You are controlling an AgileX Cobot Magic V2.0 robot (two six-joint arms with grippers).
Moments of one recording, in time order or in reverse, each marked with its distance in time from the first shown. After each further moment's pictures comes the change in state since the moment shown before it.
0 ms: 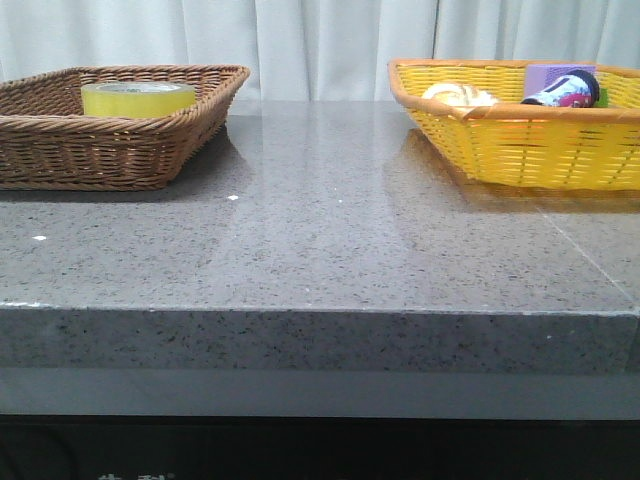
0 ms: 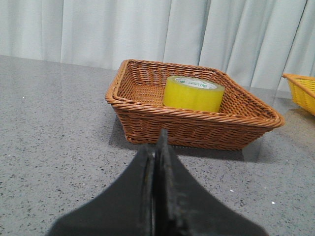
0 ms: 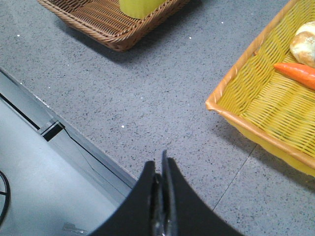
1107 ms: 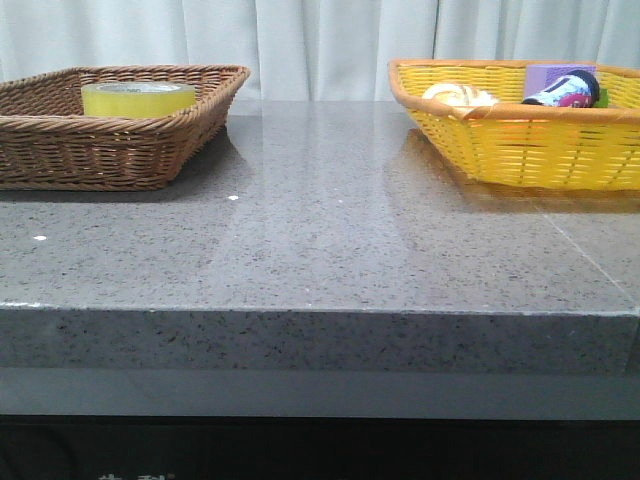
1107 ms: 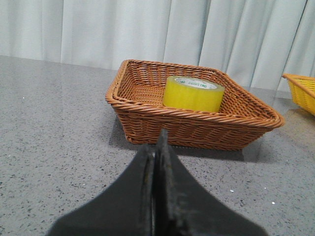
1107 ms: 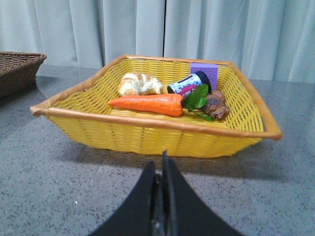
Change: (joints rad) left arm 0.000 0.000 0.000 0.000 0.000 0.000; right arm -0.384 -0.732 0.915 -0.031 -0.751 -0.004
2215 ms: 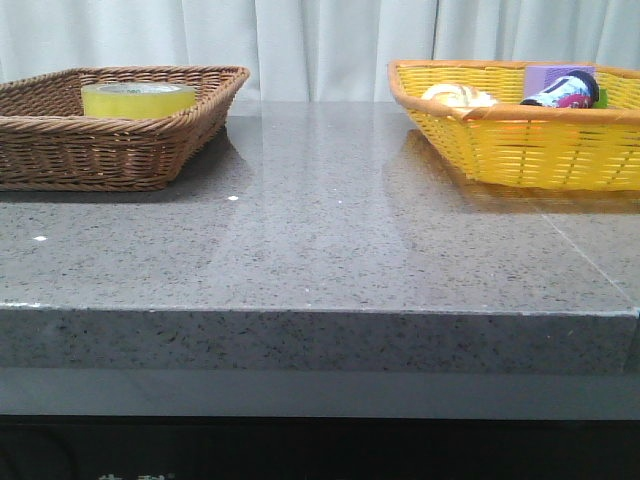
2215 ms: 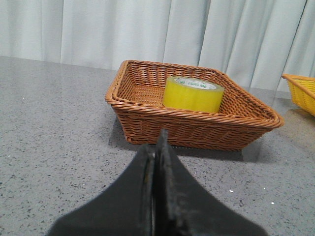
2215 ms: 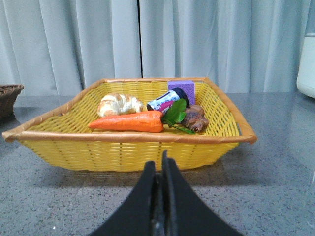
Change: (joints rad) left arm 0.000 0.000 0.000 0.002 0.000 0.000; right arm -0.052 -0.010 0.072 -0.098 -0.151 0.163
